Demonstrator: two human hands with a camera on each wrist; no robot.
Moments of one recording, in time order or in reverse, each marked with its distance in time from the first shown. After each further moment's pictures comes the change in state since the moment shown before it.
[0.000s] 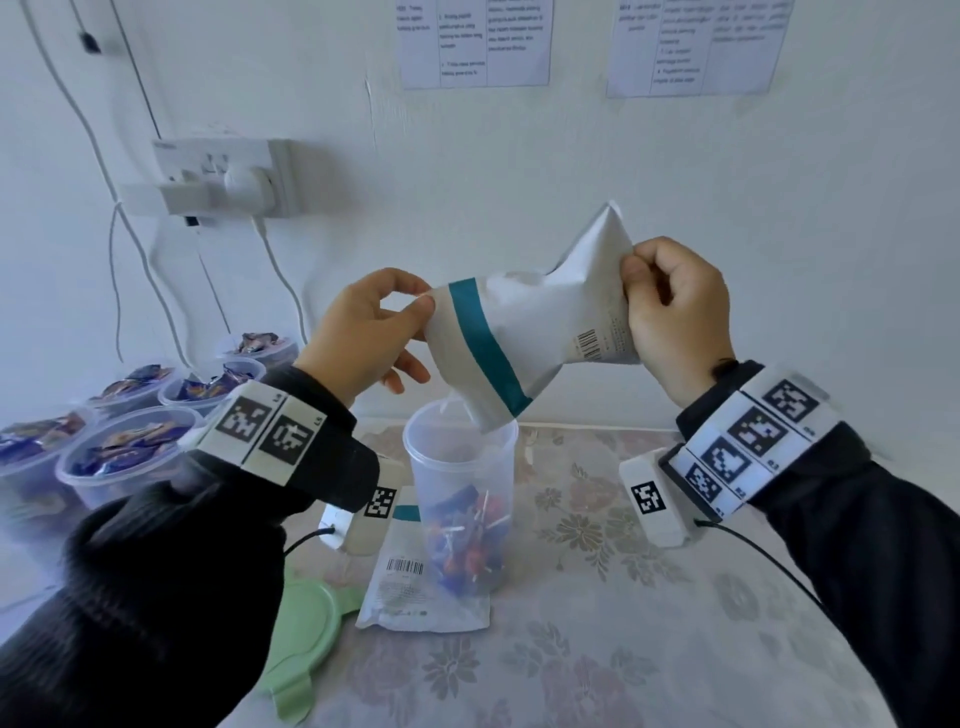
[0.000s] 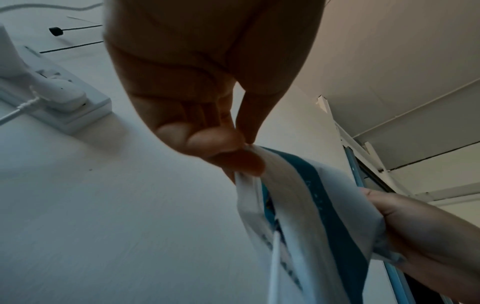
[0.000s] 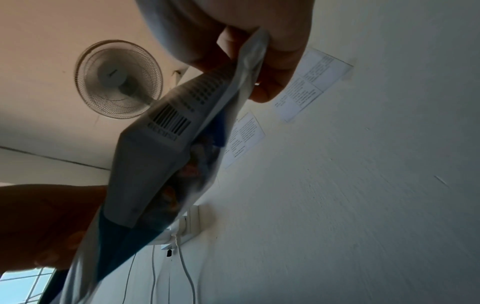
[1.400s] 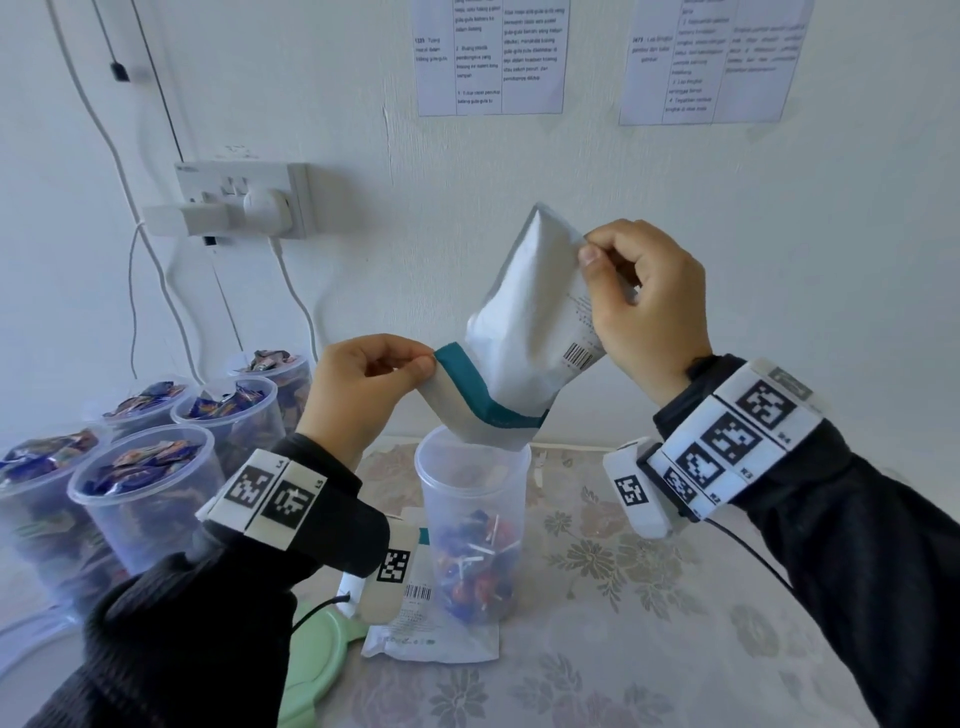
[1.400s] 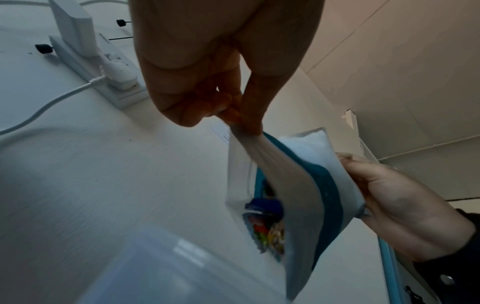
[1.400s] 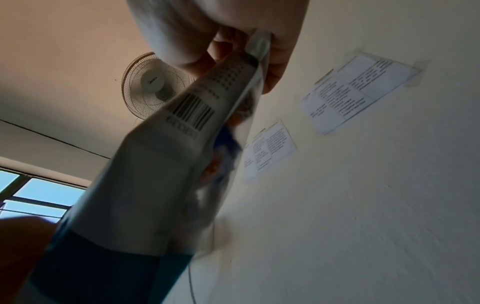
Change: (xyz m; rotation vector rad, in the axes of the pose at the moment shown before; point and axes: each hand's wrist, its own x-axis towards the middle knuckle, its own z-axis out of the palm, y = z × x) left_hand -0.006 -0.036 -0.001 -0.150 0.189 0.155; right_hand 0.018 -0.022 0.023 -0.023 0.049 -0.368
